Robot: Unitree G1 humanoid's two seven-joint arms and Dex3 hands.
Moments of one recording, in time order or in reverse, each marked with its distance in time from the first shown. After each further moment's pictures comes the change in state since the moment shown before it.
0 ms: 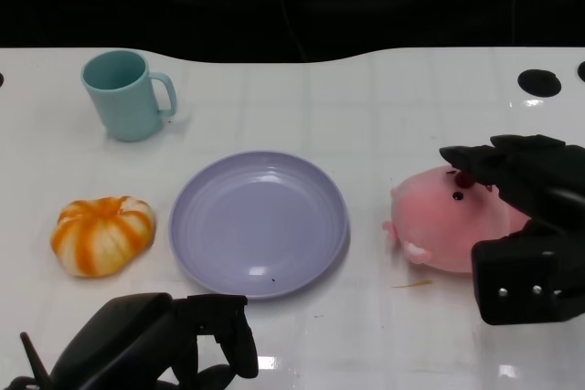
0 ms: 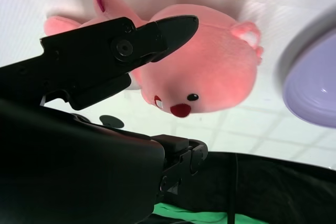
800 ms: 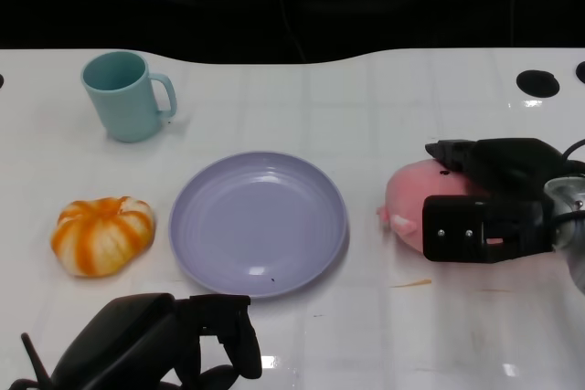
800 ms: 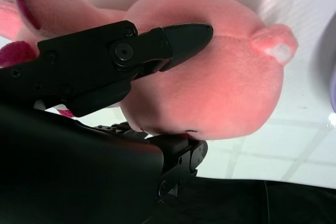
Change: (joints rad) left arm 0.011 -0.001 -0.006 -0.037 0.005 0.023 0.000; right arm -0.314 0.188 0.148 0.684 0.028 -0.061 -0.283
